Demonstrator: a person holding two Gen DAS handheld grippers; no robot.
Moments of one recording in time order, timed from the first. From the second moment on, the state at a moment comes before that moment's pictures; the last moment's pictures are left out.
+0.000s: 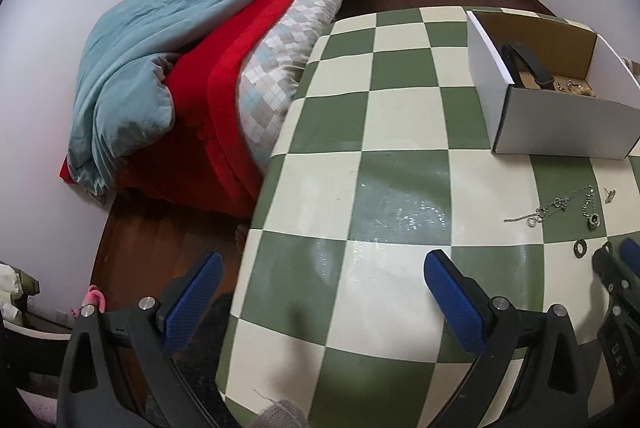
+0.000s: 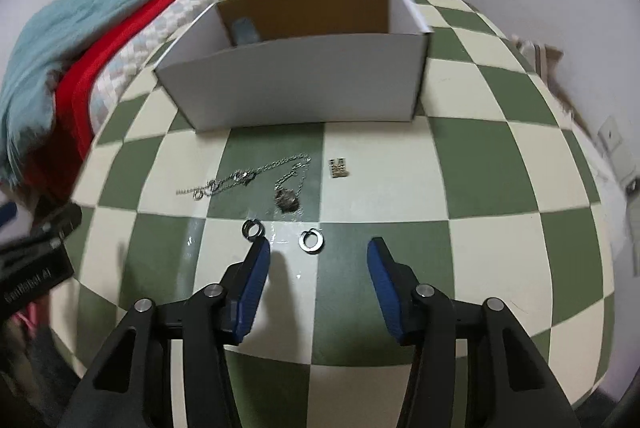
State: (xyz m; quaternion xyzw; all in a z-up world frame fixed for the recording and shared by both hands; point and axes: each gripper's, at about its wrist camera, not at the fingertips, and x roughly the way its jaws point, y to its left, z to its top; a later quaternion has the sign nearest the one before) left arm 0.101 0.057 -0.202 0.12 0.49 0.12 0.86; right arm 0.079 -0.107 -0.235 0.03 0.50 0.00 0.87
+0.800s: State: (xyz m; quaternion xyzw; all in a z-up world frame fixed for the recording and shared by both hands) left arm 0.099 -0.086 -0.233 0.11 0.52 -0.08 0.84; right arm 0.054 -0.220 -0.231 0.10 0.49 -0.10 0.86
